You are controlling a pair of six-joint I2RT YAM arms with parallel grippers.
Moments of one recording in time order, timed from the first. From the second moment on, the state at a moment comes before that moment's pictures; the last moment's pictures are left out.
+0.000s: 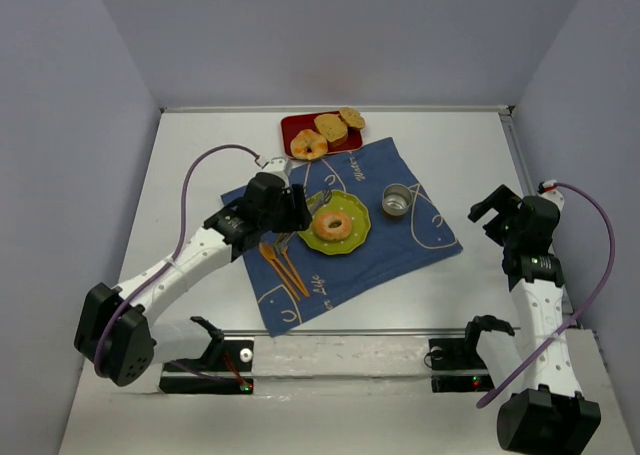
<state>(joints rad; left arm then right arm) -0.63 1.22 0.86 -0.32 -0.06 -0.55 -0.22 0.75 0.63 -0.39 0.03 0.52</state>
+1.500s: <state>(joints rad) 0.09 1.70 1.01 -0.31 -0.30 -0.52 -0.22 0.77 0.63 -0.39 0.03 0.52</state>
